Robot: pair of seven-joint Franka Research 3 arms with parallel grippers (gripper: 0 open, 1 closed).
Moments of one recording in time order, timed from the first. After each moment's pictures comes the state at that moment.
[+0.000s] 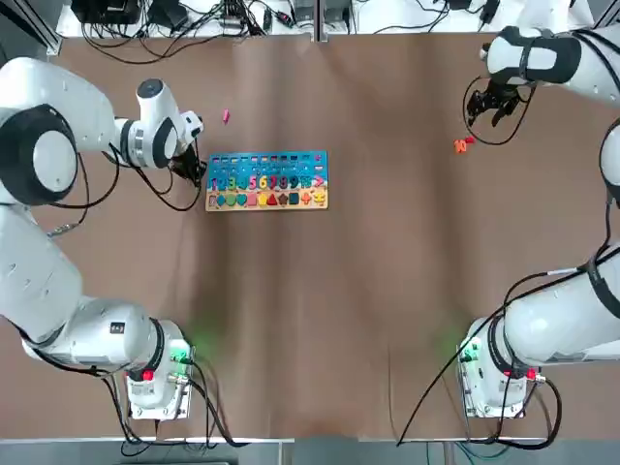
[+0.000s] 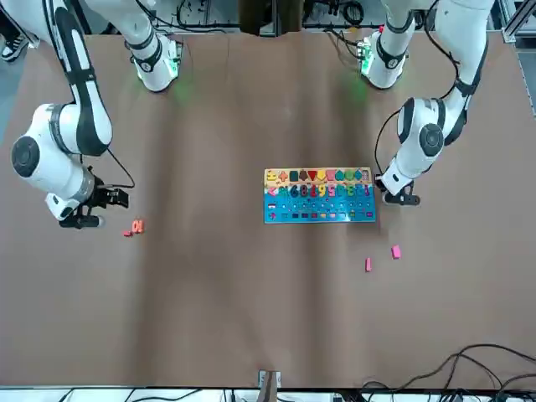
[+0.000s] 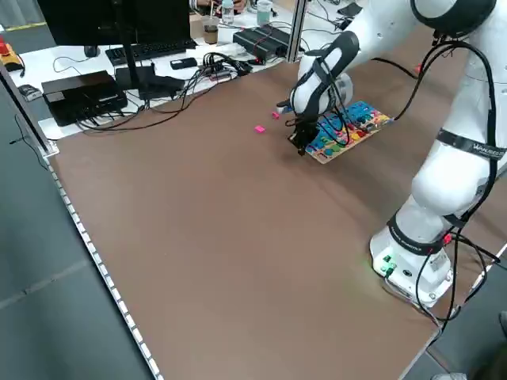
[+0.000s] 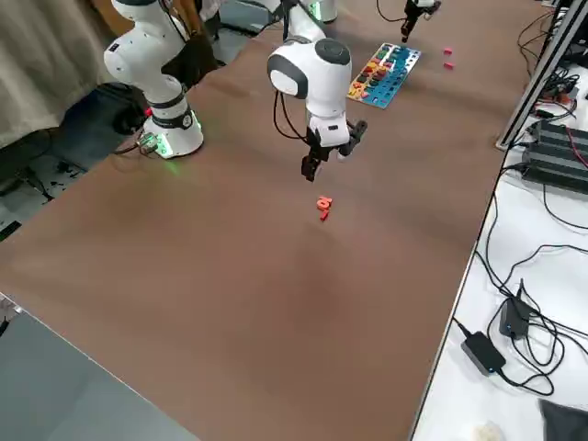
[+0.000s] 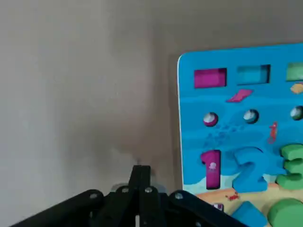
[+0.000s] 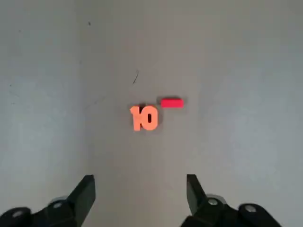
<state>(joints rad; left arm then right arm) -0.04 0.27 -0.10 -2.47 0.01 2.68 -0.09 0.01 0.20 -0.05 -2.15 0.05 2.24 -0.07</state>
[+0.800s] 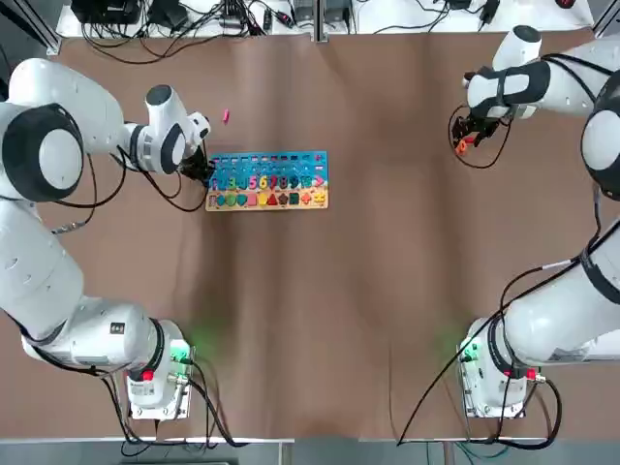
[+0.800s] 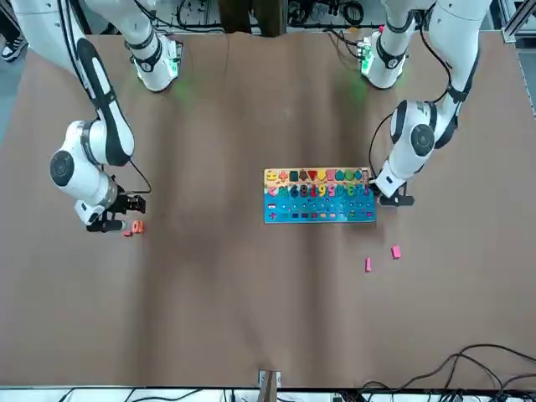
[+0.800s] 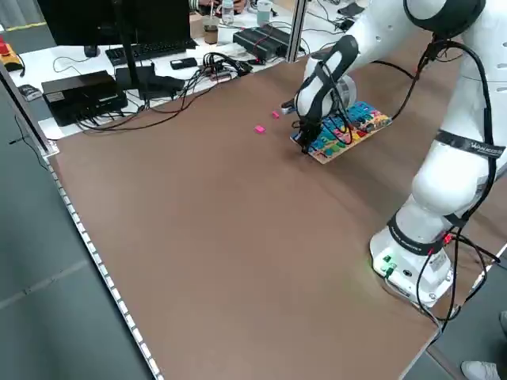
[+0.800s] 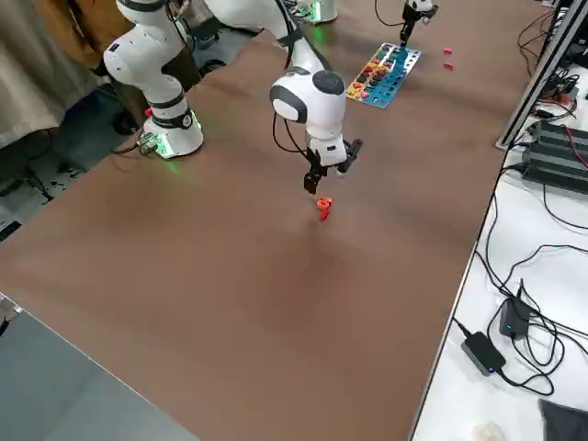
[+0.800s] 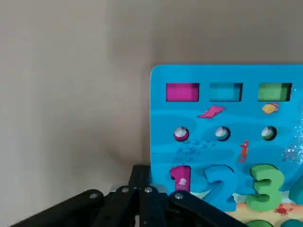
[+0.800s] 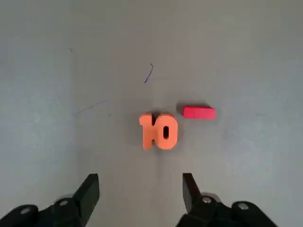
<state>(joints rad) -0.04 0.30 -0.16 -2.47 0.01 2.75 -0.22 0.01 0.33 -0.02 -2.21 0.06 2.46 -0.10</state>
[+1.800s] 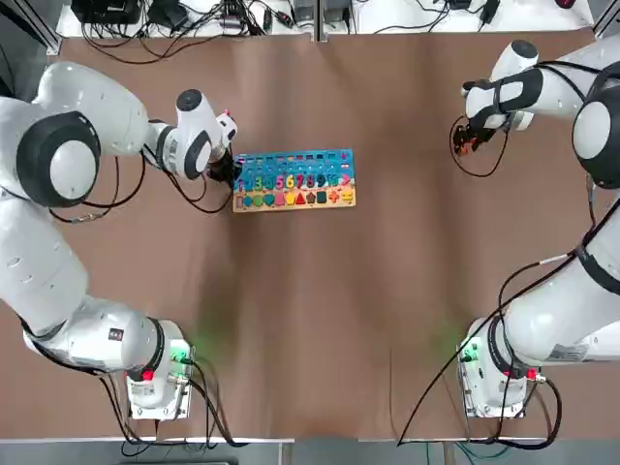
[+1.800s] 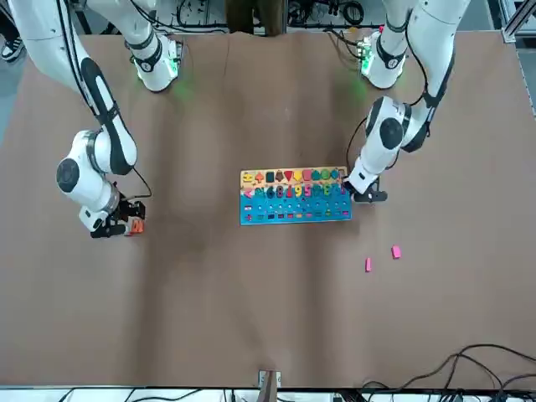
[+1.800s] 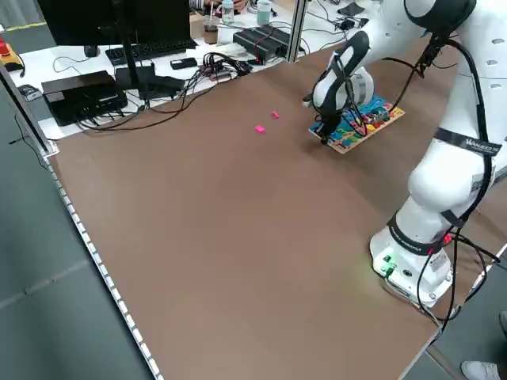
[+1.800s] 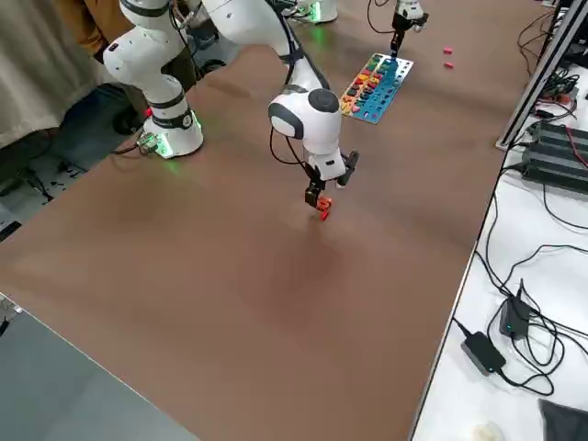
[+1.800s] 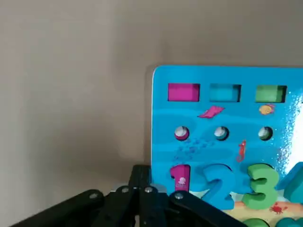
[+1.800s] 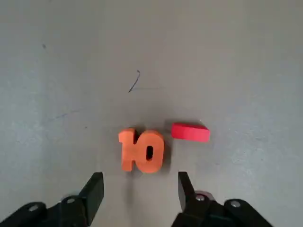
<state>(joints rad) -0.17 0.34 -0.23 -2.43 0.02 2.79 -0.45 -0.02 0.40 -0.02 -2.21 0.06 2.57 -0.19</state>
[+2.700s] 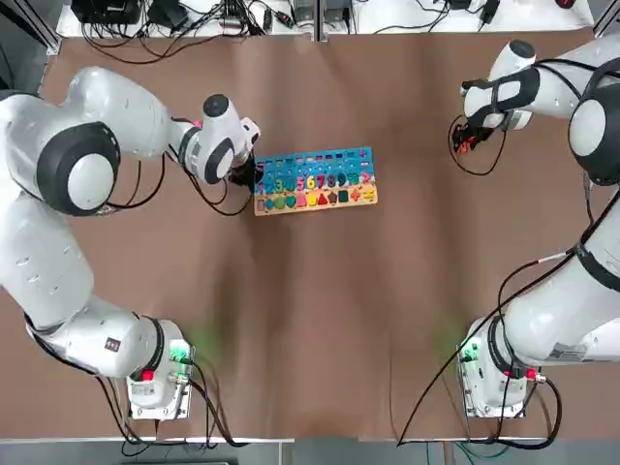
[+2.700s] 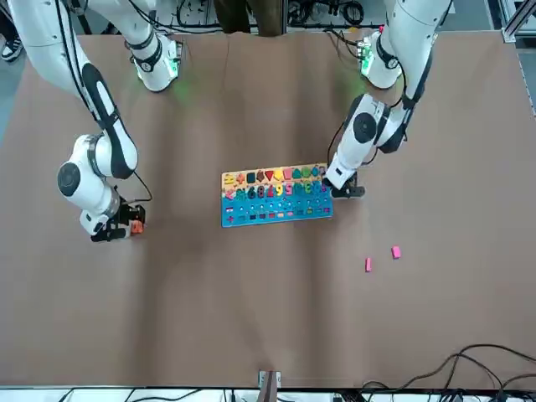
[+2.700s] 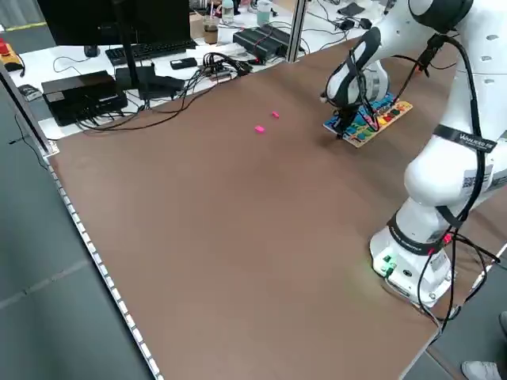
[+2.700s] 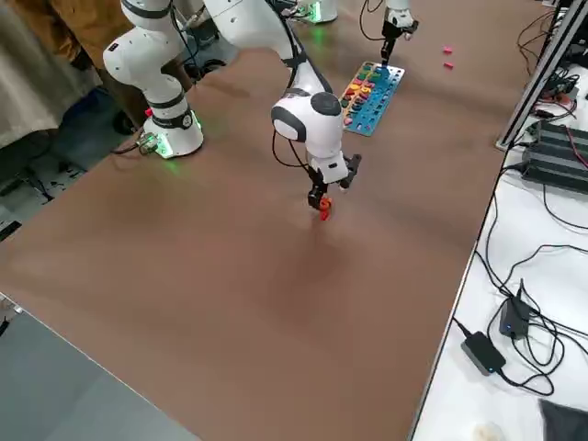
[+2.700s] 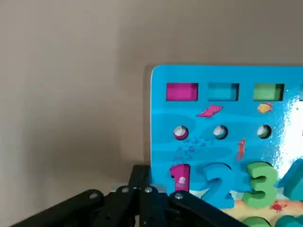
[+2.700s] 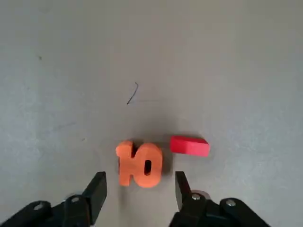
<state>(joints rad) -0.32 0.38 -0.22 -2.36 0.02 2.78 -0.63 -0.02 0.43 -0.01 -2.18 0.06 2.58 -0.19</state>
